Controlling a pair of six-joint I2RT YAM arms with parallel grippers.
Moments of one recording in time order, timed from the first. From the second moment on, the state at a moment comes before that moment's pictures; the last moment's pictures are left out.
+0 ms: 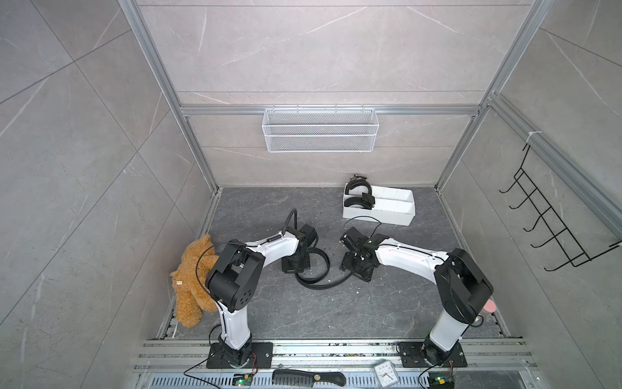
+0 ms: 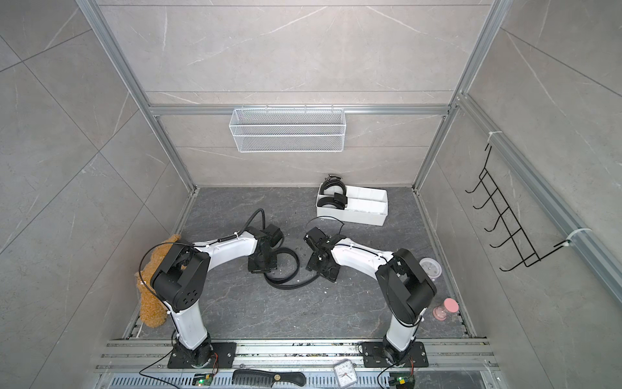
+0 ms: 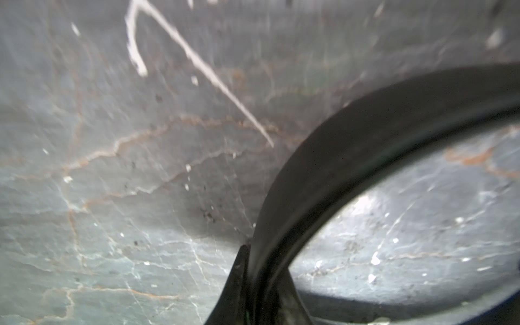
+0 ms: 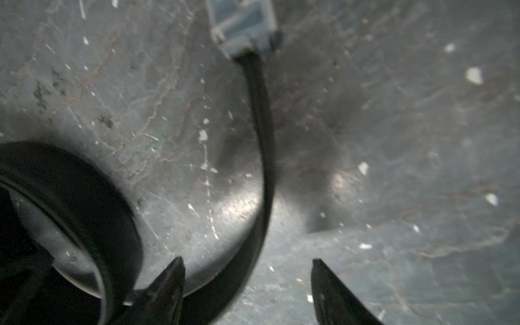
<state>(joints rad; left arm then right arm) -0.62 1.85 1.18 -0.89 -0.09 -0.68 0.70 1.79 1.17 -0.72 -0.03 1.10</state>
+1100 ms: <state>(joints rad) -0.76 1.73 1.02 -0.90 -0.12 -0.70 0.64 2.58 2.38 -1.22 -0.02 0.48</state>
